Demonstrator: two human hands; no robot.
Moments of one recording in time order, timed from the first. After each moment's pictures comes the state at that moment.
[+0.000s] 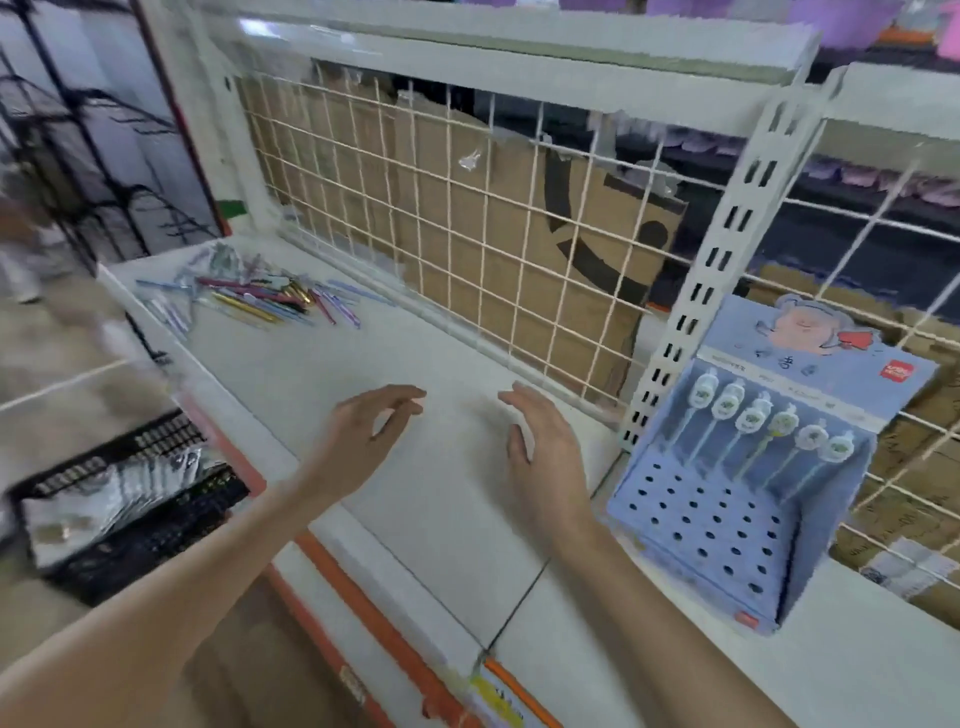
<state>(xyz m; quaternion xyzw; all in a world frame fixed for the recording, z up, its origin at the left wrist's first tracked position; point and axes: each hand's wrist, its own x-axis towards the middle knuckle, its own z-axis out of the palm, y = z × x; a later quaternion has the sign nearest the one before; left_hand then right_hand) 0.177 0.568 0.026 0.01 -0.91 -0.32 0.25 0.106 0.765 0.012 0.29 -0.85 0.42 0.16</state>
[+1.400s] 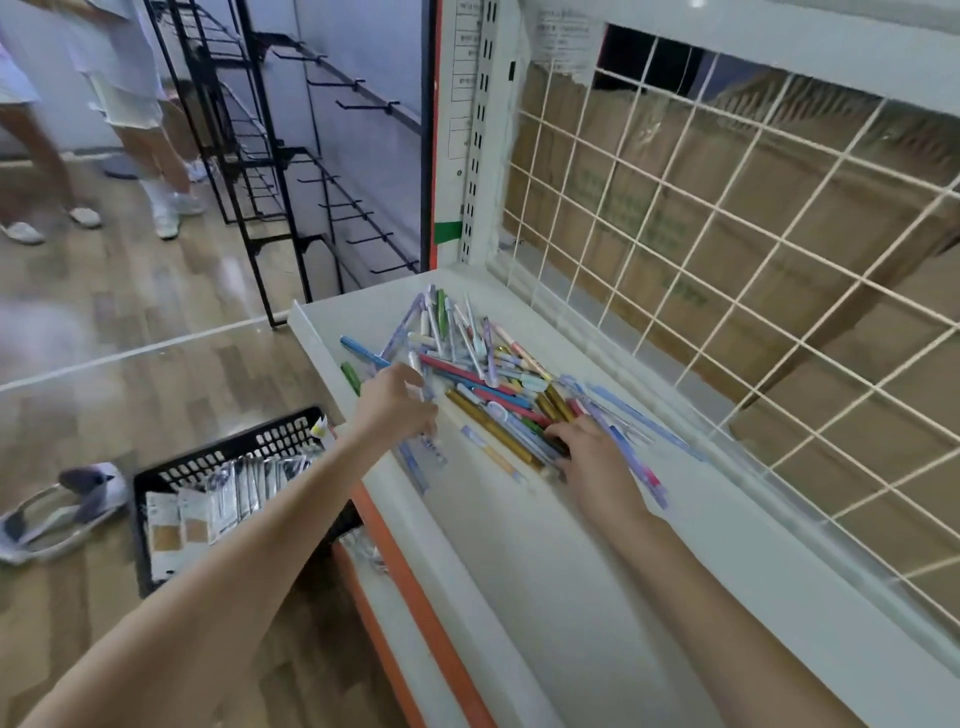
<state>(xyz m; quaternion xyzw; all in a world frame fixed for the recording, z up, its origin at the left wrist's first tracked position) 0.050 0.144 0.003 0.38 -0.80 -0.46 0.09 -0.038 0.348 0.005 0.35 -0.91 0.18 -0.11</state>
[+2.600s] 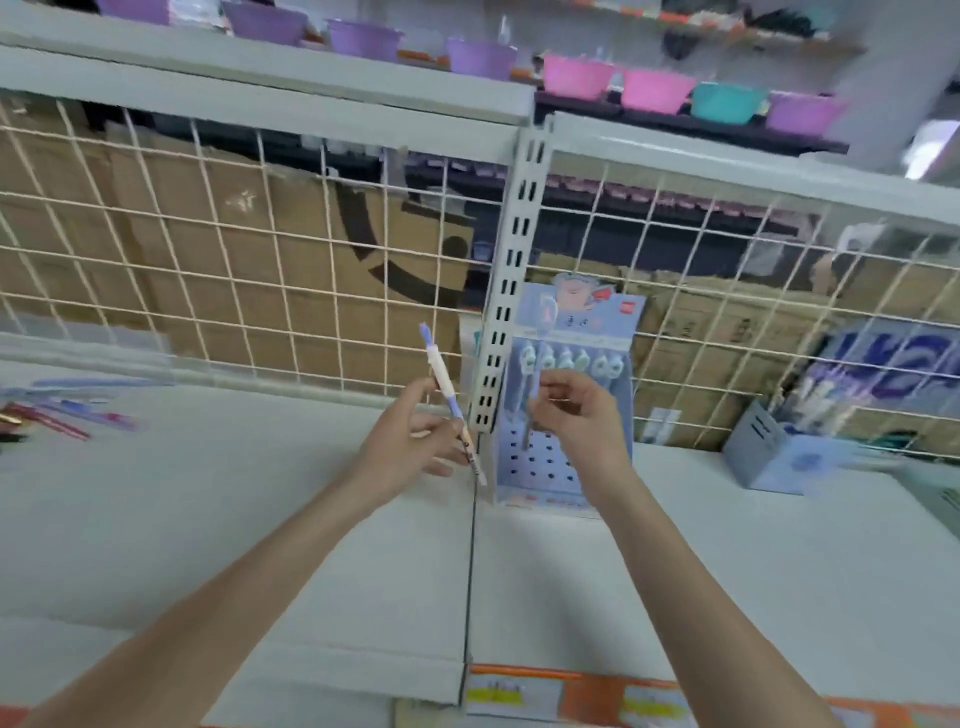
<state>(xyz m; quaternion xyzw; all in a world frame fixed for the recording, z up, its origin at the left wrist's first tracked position) 0.124 0.665 0.076 -0.15 -0.72 -0.67 -0.11 0.152 0.848 0.094 -0.08 -0.74 0.64 0.16</state>
